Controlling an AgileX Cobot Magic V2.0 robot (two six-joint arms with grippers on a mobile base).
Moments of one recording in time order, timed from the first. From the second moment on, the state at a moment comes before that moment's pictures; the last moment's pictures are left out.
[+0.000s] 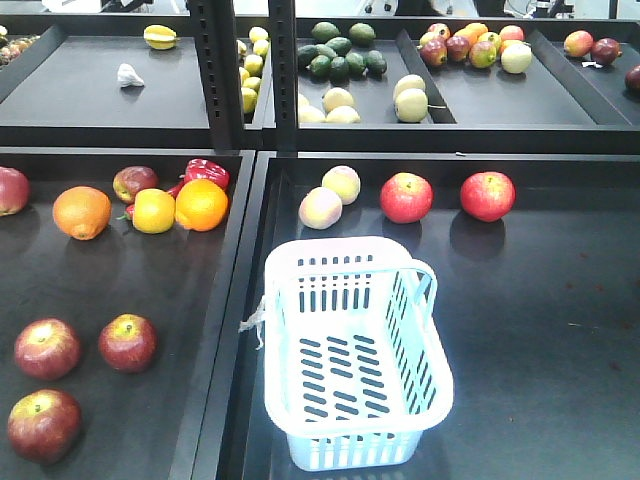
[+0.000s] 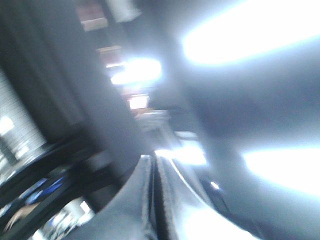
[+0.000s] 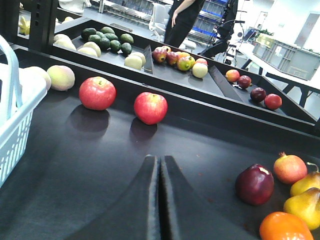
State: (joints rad) left arm 0.02 -0.02 -0.12 0.03 -0.53 -1.08; right arm -0.06 -0.02 0.04 0.07 0.18 -0.37
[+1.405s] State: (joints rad) left arm 0.02 1.22 -1.29 1.77 -1.17 -1.88; right arm -0.06 -0.02 0.04 0.07 0.18 -0.37
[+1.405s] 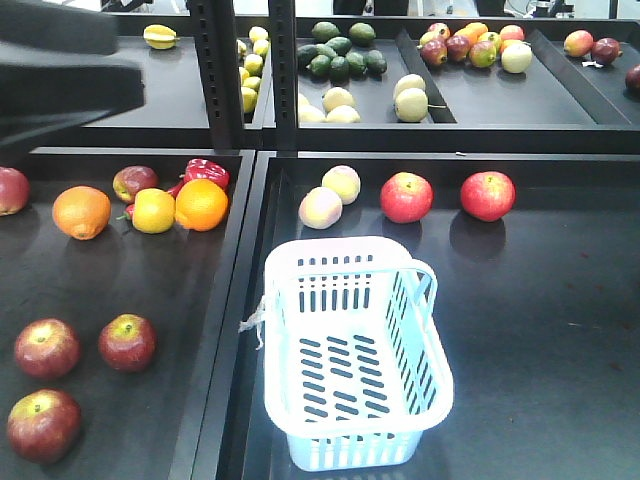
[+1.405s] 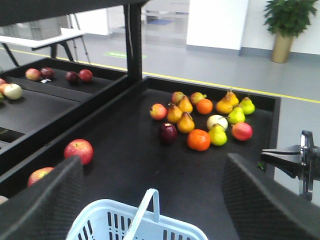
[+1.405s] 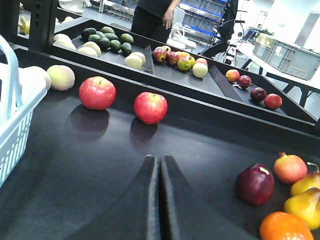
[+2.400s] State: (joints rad) left arm -0.29 1.85 -1.46 1.77 -1.07 -1.62; right arm -0.06 -0.02 0.04 0.07 0.18 -0.37
